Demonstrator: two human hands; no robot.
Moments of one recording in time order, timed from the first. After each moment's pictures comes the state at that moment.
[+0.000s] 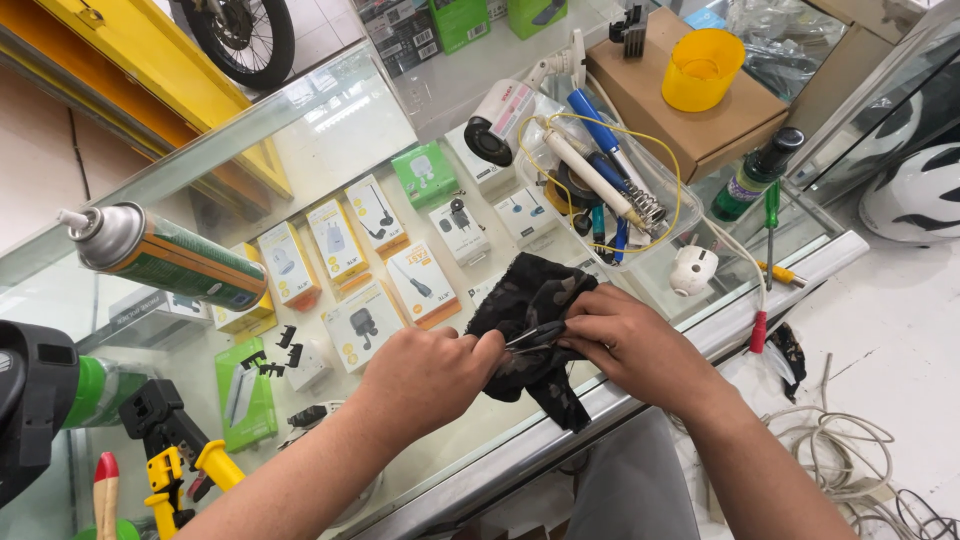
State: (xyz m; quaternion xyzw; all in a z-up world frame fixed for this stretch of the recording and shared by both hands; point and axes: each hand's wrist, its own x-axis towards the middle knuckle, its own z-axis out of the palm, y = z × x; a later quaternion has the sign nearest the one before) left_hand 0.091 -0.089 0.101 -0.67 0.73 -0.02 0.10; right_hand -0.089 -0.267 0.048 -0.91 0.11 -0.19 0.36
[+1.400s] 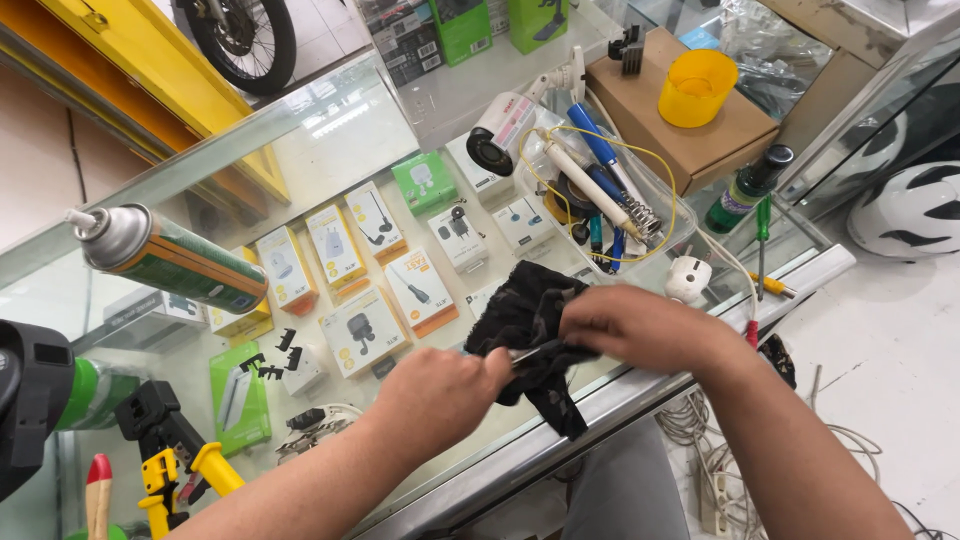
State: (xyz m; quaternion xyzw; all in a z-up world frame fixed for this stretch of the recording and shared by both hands) left_hand 0.086 -0.088 0.068 -0.68 0.72 0.03 0.14; right_hand -0.074 -0.315 0.056 -0.91 0.02 0.04 0.41
